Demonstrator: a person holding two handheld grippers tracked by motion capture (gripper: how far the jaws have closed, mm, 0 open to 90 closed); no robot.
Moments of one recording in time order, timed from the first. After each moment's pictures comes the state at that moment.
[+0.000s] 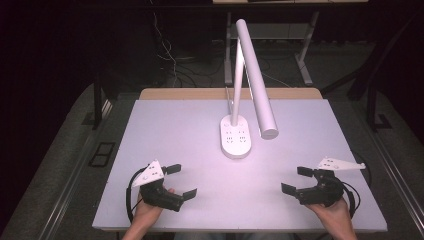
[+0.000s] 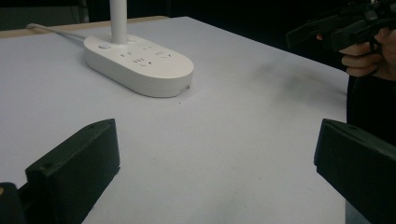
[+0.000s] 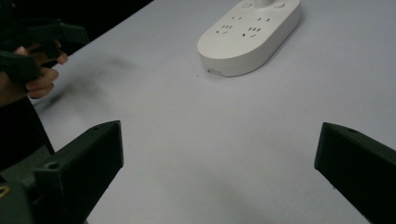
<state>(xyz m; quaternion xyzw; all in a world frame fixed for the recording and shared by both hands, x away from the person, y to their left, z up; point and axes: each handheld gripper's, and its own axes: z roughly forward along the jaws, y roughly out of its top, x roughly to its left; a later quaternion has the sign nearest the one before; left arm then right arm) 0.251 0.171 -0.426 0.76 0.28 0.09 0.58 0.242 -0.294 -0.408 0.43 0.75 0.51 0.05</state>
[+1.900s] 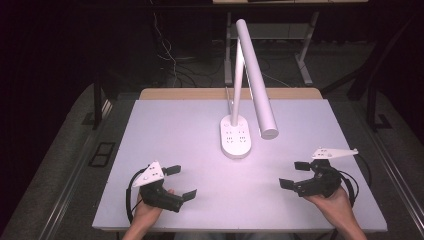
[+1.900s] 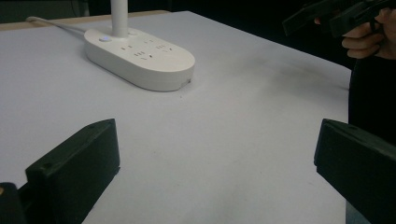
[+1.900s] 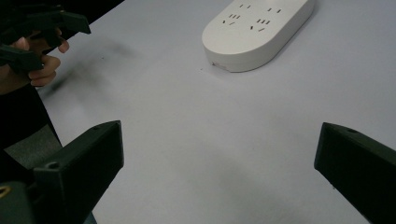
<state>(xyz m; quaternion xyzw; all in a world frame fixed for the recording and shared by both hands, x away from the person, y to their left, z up) 0.250 0.172 -0.428 0.77 0.28 0.09 0.57 0.264 -0.285 -0.390 0.41 0.79 0.46 0.03</state>
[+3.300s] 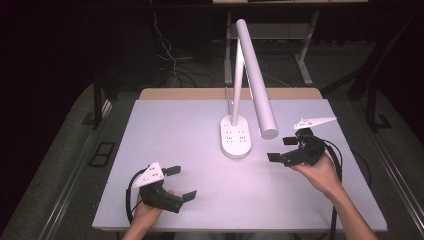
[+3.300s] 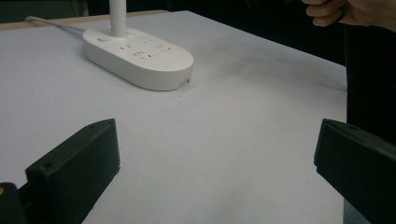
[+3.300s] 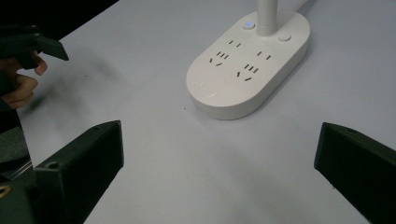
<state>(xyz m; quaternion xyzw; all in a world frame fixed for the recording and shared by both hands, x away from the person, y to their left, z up) 0.248 0.171 -0.428 0.77 0.28 0.09 0.57 0.333 -0.259 -0.360 0.40 0.81 0.43 0.03</state>
